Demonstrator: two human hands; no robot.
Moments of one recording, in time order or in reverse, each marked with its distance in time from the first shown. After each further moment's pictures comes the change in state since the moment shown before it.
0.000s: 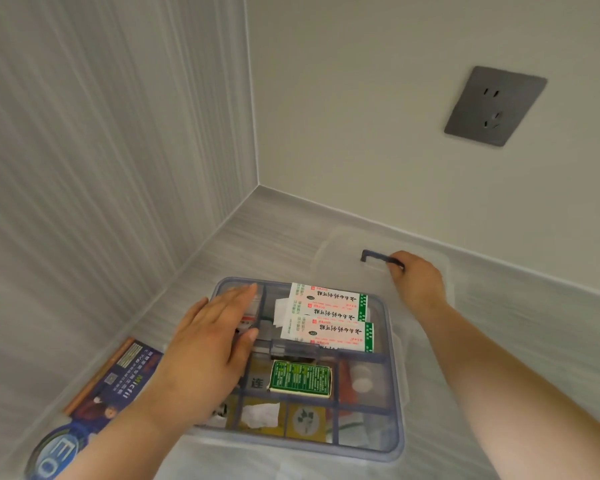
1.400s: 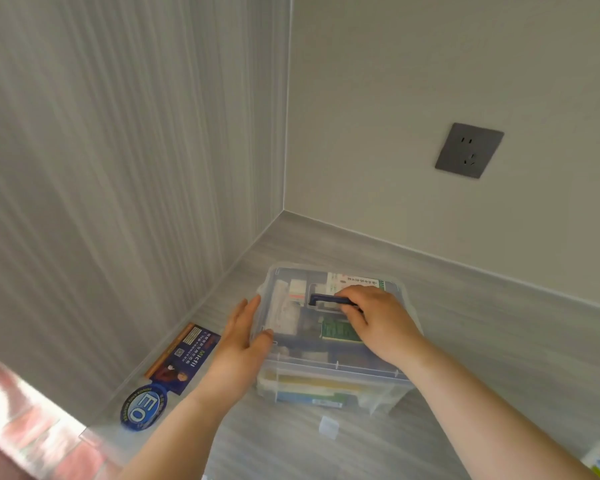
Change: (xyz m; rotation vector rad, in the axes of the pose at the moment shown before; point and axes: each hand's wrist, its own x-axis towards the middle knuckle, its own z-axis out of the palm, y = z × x) left_hand -0.067 -0.005 -0.029 -0.650 -0.005 -0.412; right_hand -0.153 -0.115 -0.039 0.024 -0.182 -0.478
